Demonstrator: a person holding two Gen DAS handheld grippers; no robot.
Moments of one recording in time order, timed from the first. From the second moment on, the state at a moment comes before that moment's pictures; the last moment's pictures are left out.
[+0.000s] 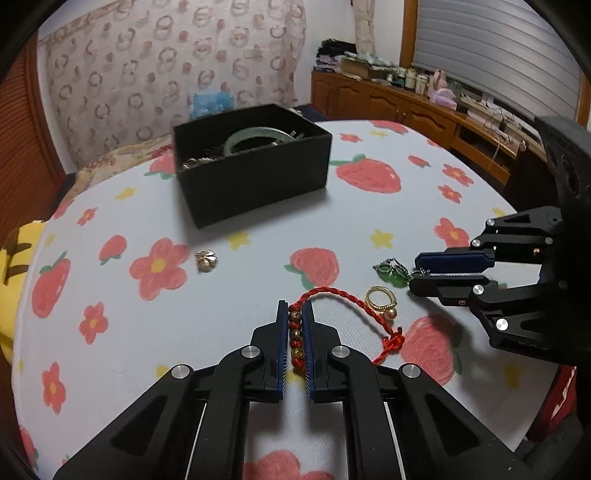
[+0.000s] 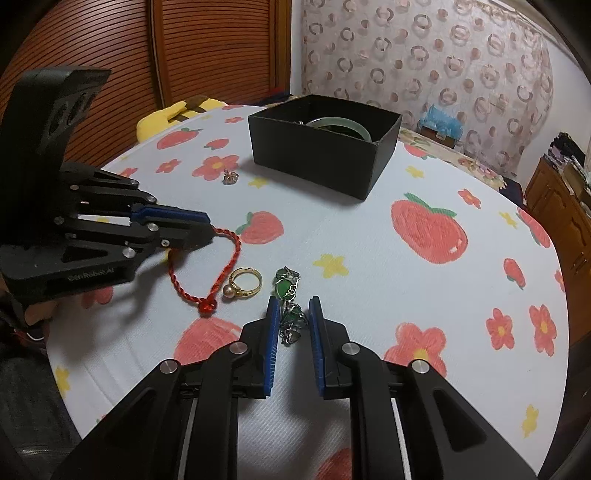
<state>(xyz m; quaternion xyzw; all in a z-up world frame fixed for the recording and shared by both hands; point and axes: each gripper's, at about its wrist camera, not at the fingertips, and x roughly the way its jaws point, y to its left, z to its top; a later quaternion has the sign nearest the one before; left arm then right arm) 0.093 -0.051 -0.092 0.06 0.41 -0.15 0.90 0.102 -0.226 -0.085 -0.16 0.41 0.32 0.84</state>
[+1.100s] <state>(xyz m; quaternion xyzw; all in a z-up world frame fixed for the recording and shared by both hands) 0.065 -0.012 -0.052 0.01 0.34 -0.12 0.93 0.104 -0.222 -0.035 -0.17 0.36 0.32 0.86</state>
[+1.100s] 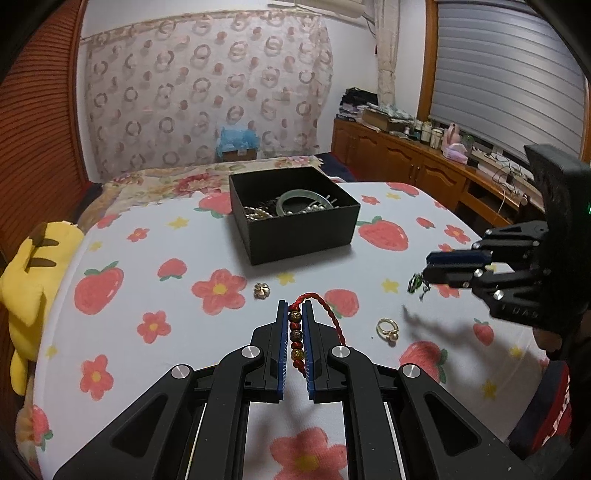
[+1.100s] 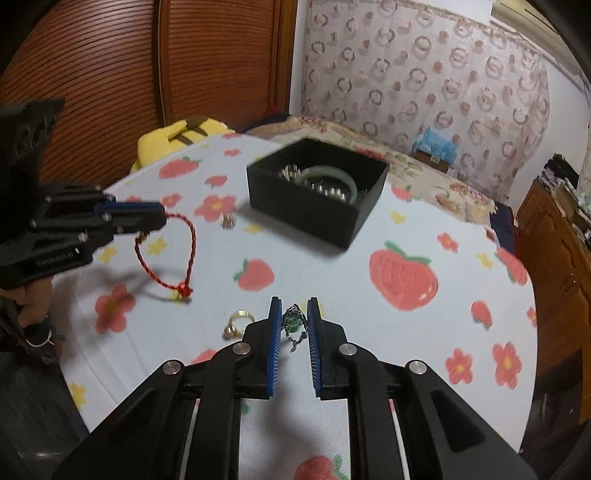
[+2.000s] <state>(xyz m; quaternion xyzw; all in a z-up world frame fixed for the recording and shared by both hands) 0.092 0.006 -0.004 0.01 0.28 -0.11 0.95 0.210 -0.179 0.002 -0.11 0.33 0.30 0.89</state>
